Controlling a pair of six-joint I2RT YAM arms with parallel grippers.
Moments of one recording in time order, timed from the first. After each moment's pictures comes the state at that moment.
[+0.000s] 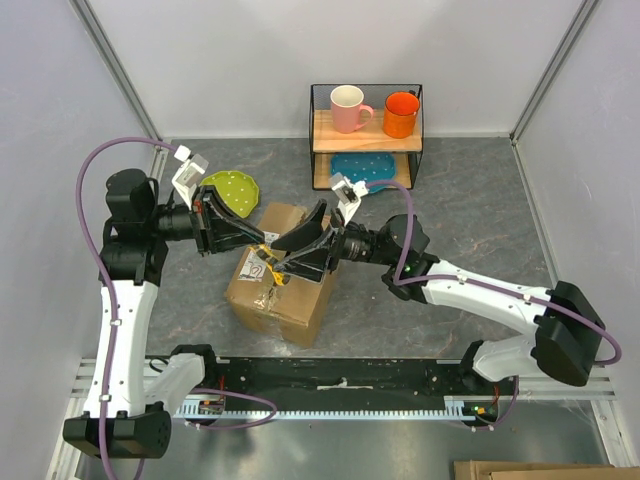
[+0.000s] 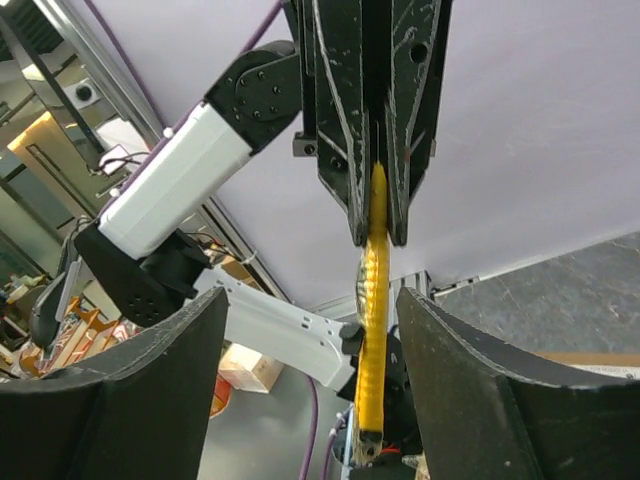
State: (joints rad) left arm 0.02 0.93 1.16 -0.43 1.47 -0.26; right arm 0.96 1.34 0.92 0.82 -0.56 0.76
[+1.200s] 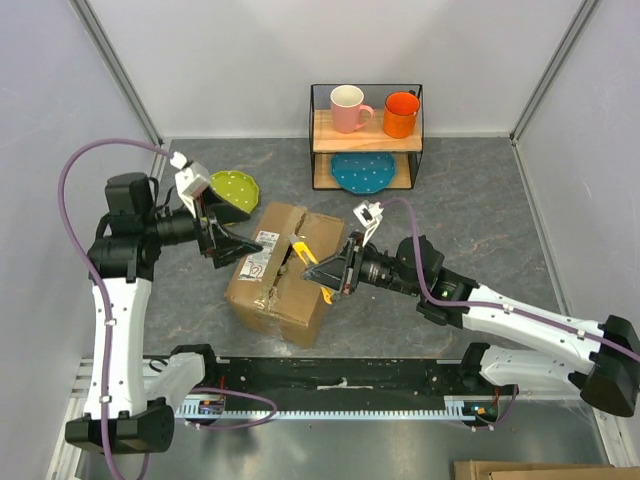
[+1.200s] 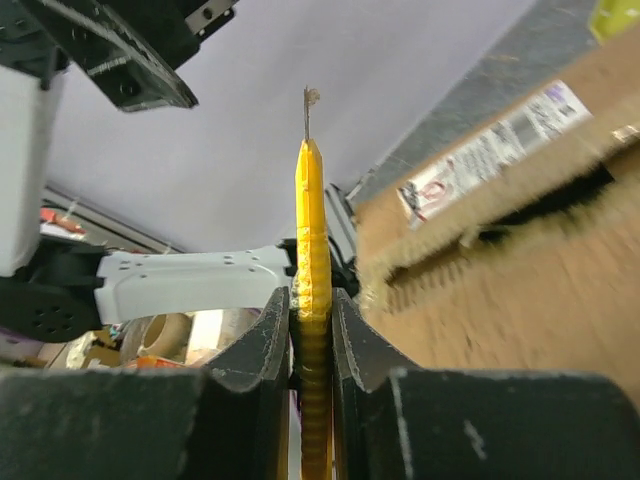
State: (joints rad) left arm 0.06 0.98 1.29 -0.81 1.28 0.20; right arm 1.02 1.10 0.79 0.35 -0.25 0.80
